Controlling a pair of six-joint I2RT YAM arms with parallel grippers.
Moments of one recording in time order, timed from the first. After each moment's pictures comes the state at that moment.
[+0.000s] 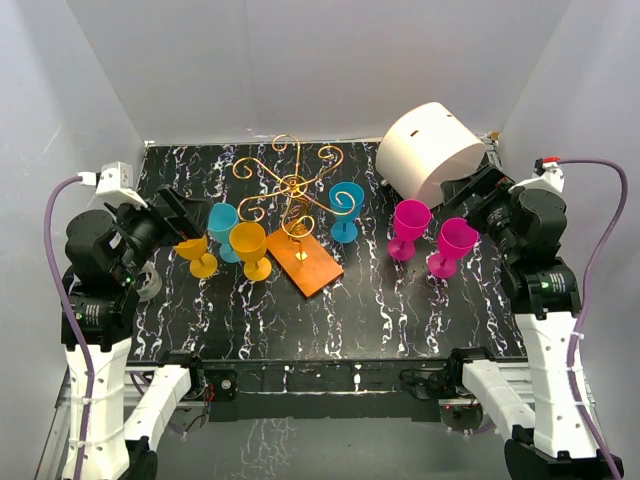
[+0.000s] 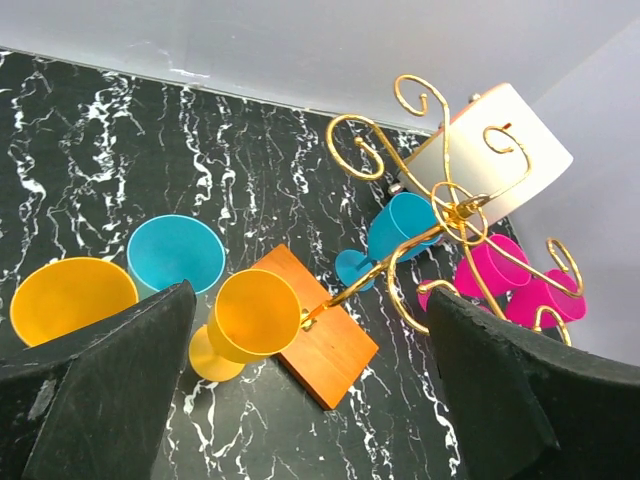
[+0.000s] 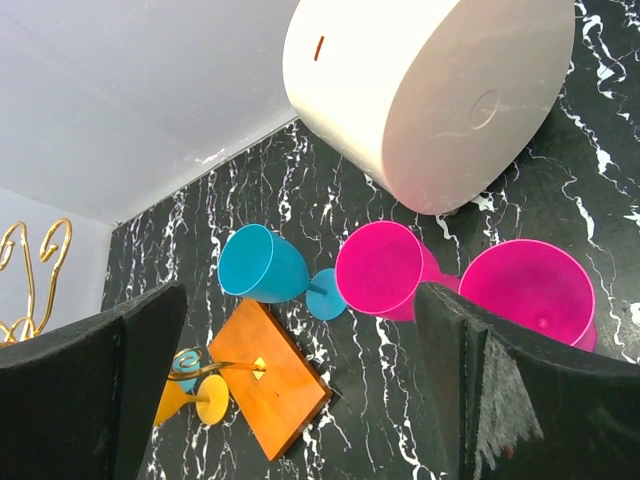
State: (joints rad) left arm -0.03 0.72 1.23 -0.68 0.23 -0.40; right arm 0.03 0.78 1.14 -0.58 -0.01 0.62
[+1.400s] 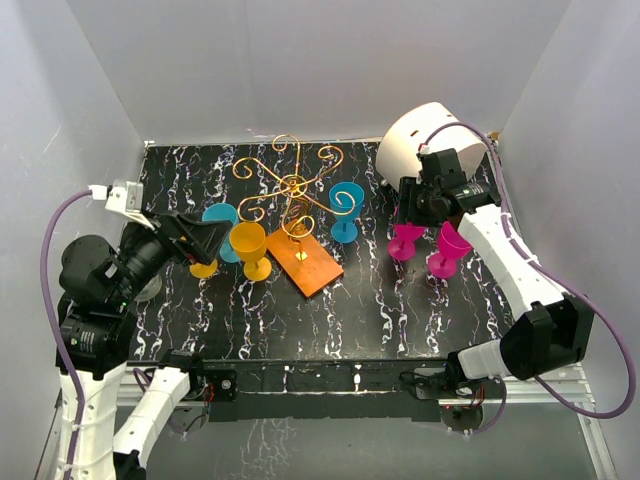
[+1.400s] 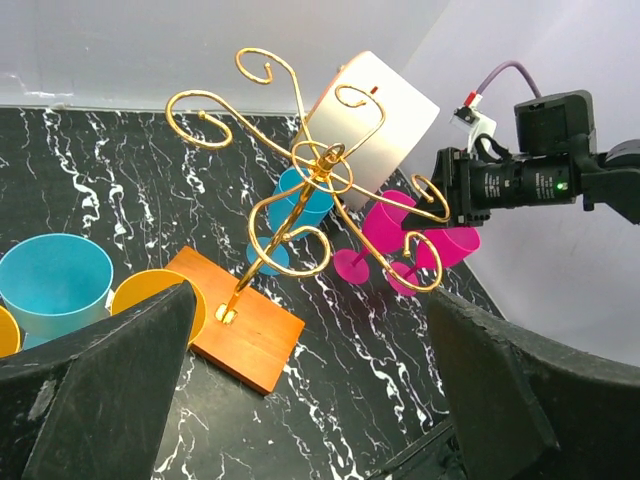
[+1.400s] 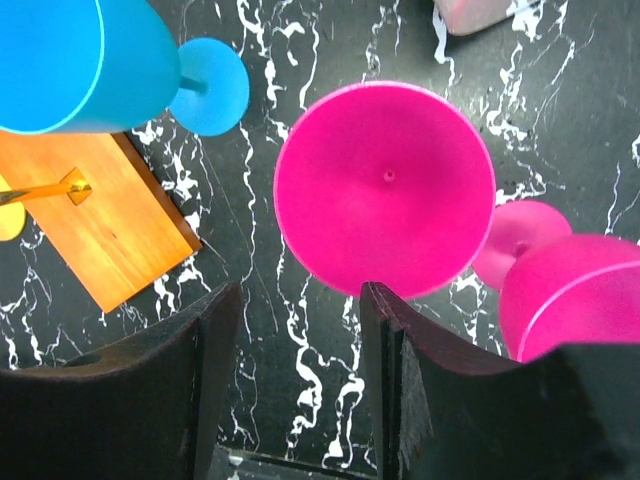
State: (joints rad) left arm -0.15 0.63 1.18 -0.59 0.40 -0.43; right arm 0.26 1.38 1.32 -0.85 -0.03 0.31
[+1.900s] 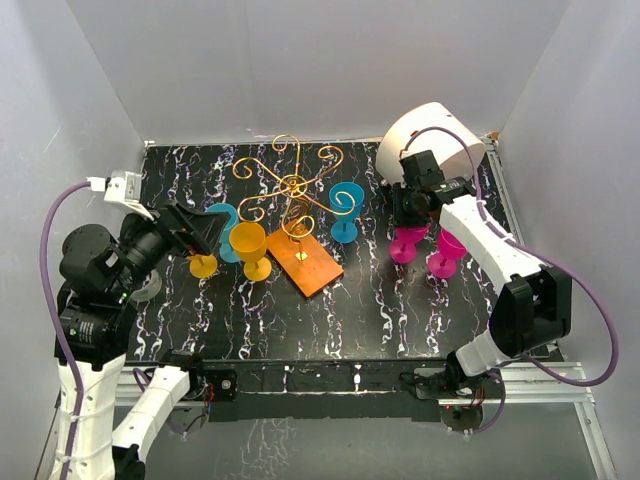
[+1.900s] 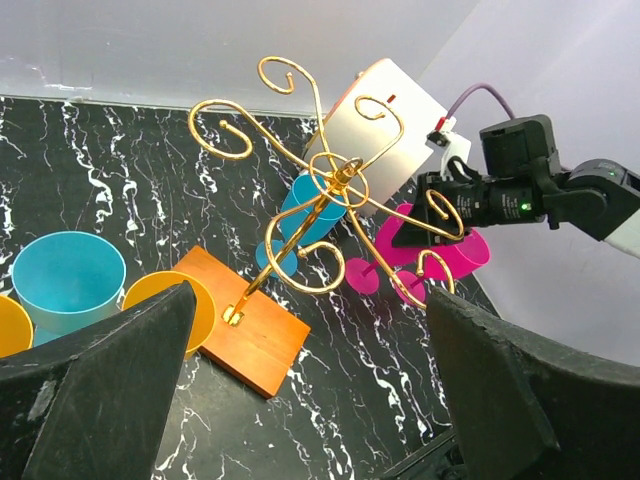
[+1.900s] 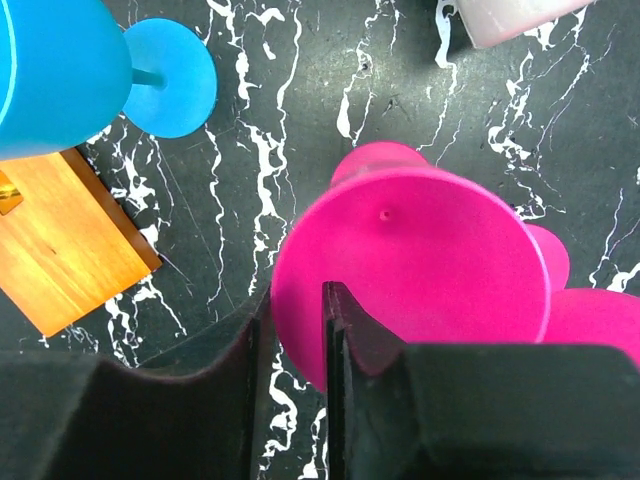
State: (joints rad) left arm -0.15 0.66 1.22 -0.62 0.35 -0.45; right arm 0.31 1.51 1.32 -0.79 0.02 0.27
